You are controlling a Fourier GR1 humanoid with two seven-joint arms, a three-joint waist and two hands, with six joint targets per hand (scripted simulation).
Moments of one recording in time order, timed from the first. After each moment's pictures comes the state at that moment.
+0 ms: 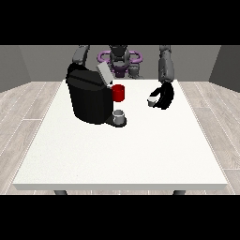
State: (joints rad) left arm -0.60 0.37 0.02 -0.61 -0.56 0.17 -0.24; right arm -0.21 -0.03 -0.02 -1.41 0.01 -0.15 -0.05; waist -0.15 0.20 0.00
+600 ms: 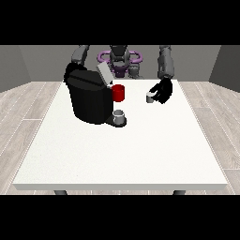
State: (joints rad) left arm -0.66 0.36 0.01 -0.60 -0.61 0.11 -0.28; right arm -0.22 -0.04 -0.06 -1.35 -0.02 -0.14 -0.06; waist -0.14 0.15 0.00
